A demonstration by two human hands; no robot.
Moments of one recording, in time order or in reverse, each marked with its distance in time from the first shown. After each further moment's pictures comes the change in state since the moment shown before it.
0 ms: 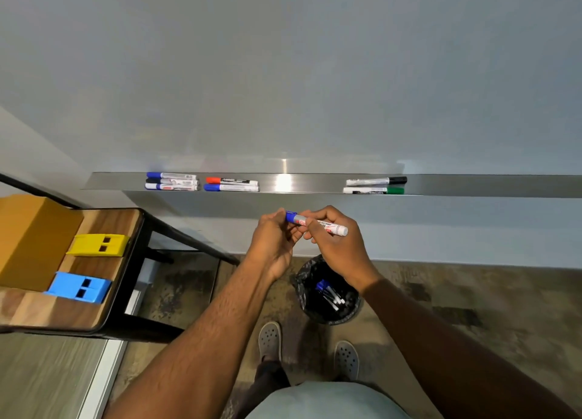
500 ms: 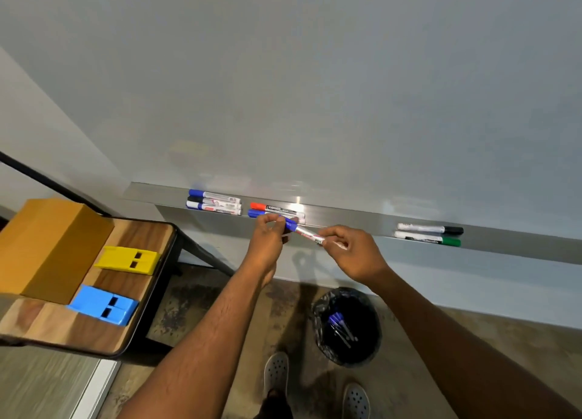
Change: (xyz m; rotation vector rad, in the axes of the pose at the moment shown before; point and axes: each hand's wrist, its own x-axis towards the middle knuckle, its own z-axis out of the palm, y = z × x) left_hand 0.062 0.090 -0.080 0.431 0.056 0.246; right_hand 0.077 -0.016 0.066 -0.443 -0.174 0.004
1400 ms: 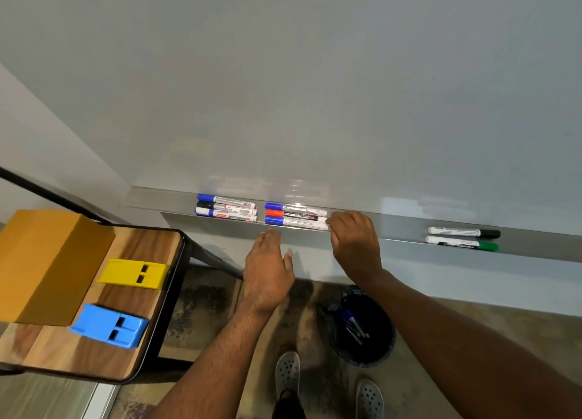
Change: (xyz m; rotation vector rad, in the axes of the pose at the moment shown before) left_hand 0.031 -0.045 -0.058 1.120 0.123 0.322; right_hand 0.083 0.045 0.073 -0.774 0.438 -0.527
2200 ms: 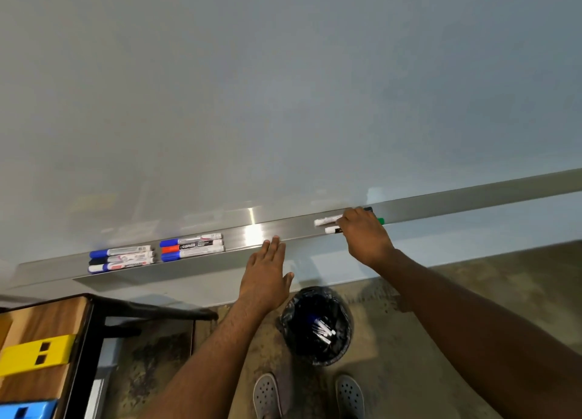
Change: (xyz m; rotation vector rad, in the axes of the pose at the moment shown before) left_hand -0.017 0.153 0.083 0.437 -0.362 0.461; right_hand -0.066 0.190 -0.121 -0.291 -0.473 0.218
